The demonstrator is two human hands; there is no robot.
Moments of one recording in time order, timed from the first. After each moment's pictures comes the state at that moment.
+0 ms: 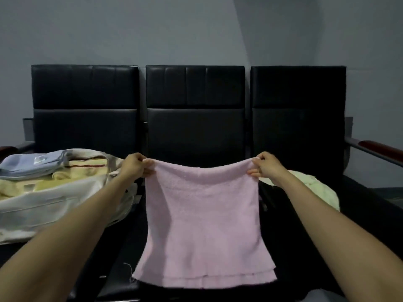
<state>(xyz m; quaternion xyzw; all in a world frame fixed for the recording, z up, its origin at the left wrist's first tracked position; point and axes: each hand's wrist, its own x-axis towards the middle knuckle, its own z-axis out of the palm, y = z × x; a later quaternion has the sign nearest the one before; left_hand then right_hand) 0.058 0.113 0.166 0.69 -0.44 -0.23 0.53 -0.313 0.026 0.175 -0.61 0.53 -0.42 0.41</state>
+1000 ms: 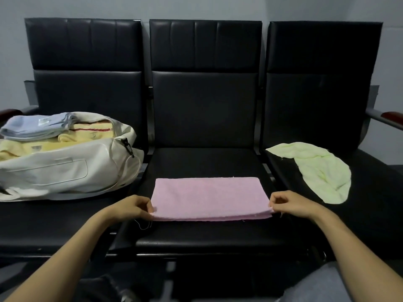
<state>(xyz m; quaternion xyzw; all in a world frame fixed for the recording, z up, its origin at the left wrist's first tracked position) 0.064 0.227 0.028 0.67 -0.58 -0.41 0.21 -0.386 0.086 0.038 -0.77 0.50 -0.08 0.38</state>
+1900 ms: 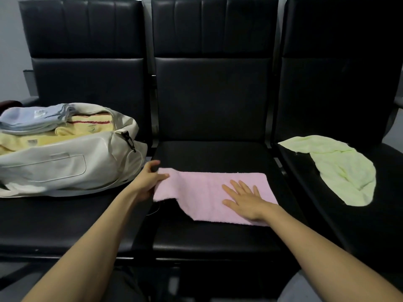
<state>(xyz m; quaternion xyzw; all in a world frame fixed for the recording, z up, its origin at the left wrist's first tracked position) 0.032 0.158 0.044 0.65 -0.33 -0.44 0.52 -0.250 0.081 -0.004 -0.86 0.46 0.11 0.17</state>
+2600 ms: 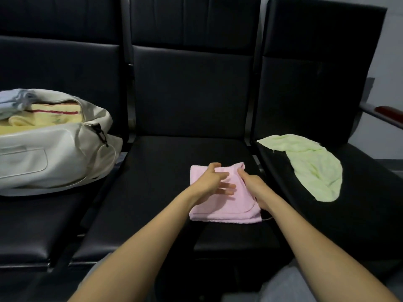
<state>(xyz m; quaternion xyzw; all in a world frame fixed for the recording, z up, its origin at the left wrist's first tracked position) -0.150 0.109 0.044 0.51 -0.40 -0.63 0.44 -0.293 0.059 0.029 -0.53 0.65 -0.24 0.49</state>
